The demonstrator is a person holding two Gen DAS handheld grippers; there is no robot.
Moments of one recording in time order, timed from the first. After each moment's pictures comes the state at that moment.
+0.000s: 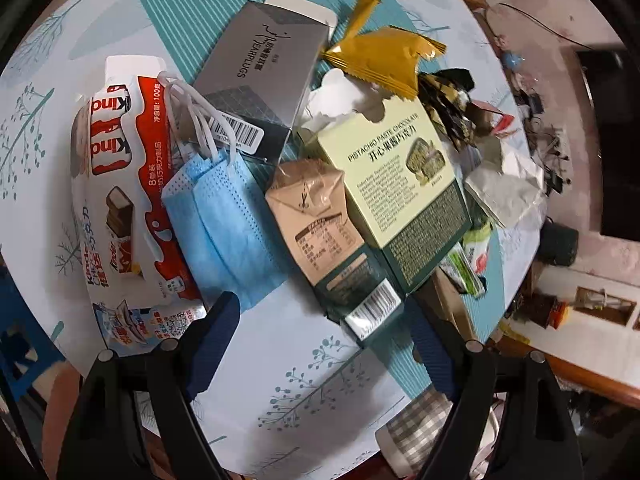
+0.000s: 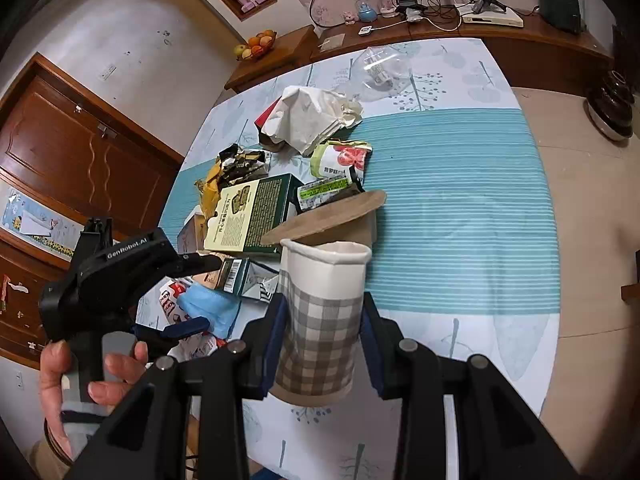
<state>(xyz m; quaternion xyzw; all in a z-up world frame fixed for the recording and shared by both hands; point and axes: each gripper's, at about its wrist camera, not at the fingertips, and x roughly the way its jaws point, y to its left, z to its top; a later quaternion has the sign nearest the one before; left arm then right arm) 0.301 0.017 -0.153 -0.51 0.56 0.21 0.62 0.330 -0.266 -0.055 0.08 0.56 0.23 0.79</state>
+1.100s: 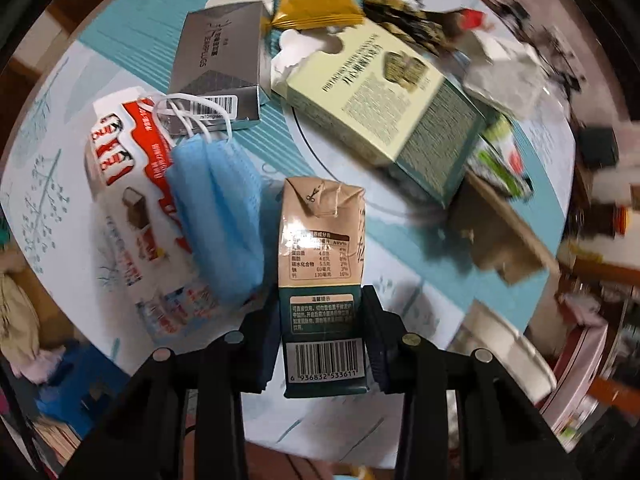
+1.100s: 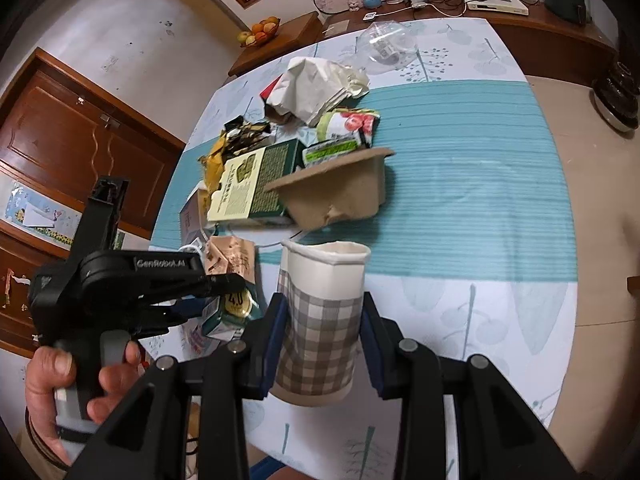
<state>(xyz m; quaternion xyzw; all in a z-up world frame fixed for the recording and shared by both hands) 0.307 -0.039 -0.139 -0.33 0.65 0.16 0.67 0.308 -0.261 -0.071 0.08 0.58 0.25 0.77</state>
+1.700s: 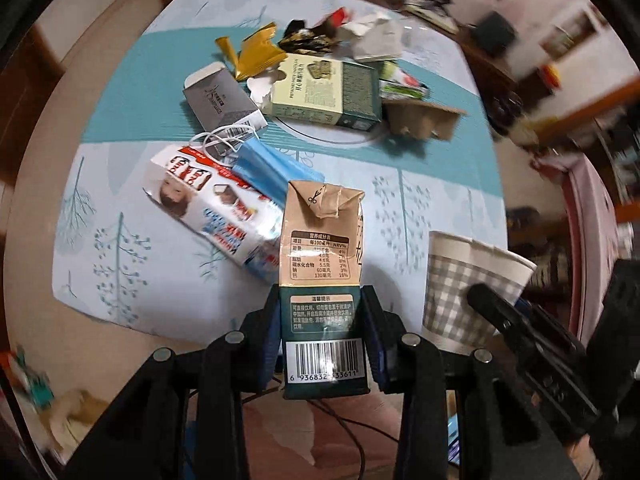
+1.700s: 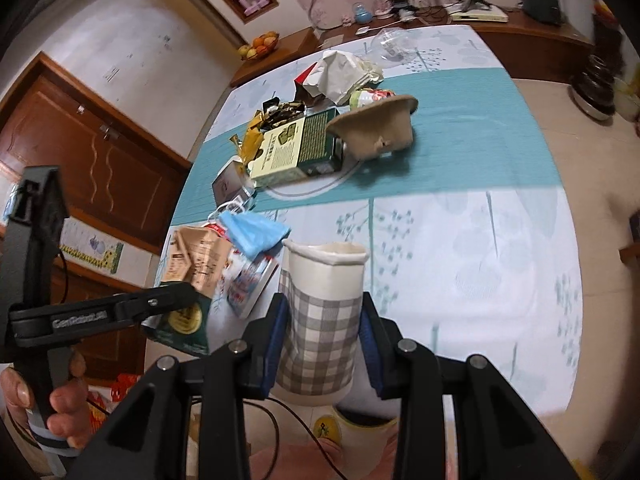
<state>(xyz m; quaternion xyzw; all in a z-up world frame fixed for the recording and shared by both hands) 0.182 -0.010 -0.042 -0.14 0.63 -0.03 0.76 0.191 -0.239 -0.041 0.10 0.55 0.21 0.80</state>
